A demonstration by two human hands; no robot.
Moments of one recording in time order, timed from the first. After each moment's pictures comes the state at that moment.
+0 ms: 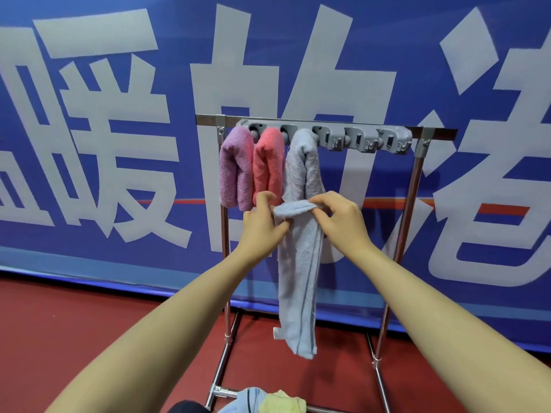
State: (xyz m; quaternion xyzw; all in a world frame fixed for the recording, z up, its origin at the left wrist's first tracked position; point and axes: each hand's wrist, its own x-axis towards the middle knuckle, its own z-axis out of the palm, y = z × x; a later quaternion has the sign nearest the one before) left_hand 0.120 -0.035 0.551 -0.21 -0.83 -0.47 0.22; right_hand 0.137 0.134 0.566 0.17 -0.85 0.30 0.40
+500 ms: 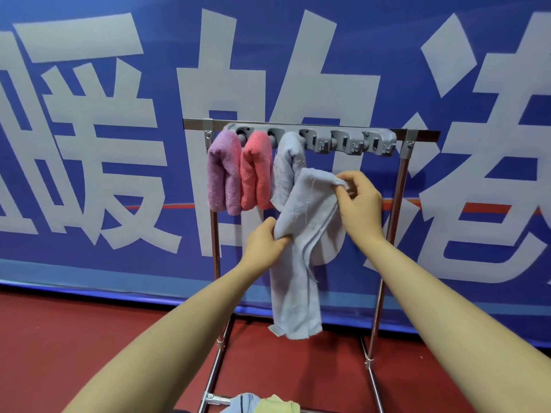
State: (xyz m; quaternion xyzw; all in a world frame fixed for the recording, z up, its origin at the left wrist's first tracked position) left_hand 0.110 -0.011 0.526 -0.16 -0.85 -0.50 0.10; right_hand 0.147 0.164 0.593 0.05 -0.78 0.43 0.45
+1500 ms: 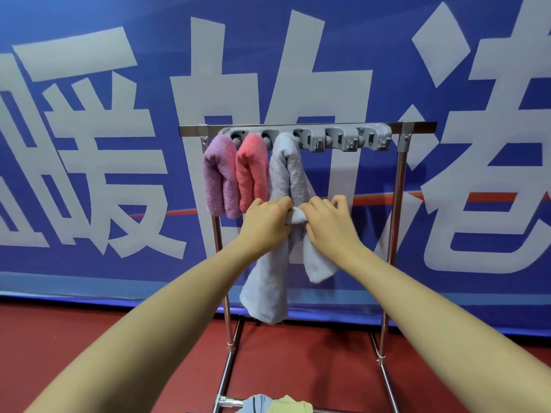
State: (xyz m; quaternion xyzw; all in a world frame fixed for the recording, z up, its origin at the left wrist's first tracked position) left_hand 0.108 -0.004 0.576 -0.30 -0.89 -0.16 0.30; right_hand 0.136 0.144 0.559 0.13 -0.88 -0.07 0.45
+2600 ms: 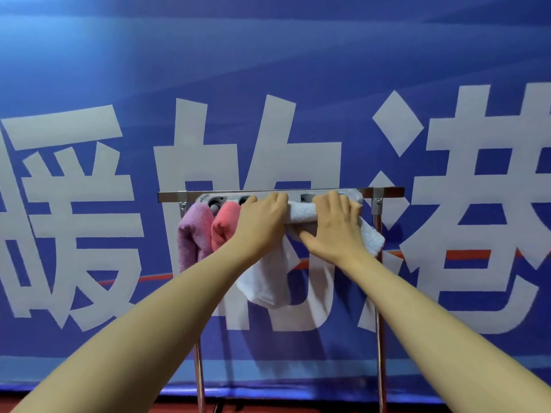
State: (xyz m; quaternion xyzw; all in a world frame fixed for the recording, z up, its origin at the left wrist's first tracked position) left_hand 0.082 0.046 0.694 -0.30 -0.83 -0.06 0.46; right_hand 0.101 0.201 0.659 0.05 -0.84 0.02 0.53
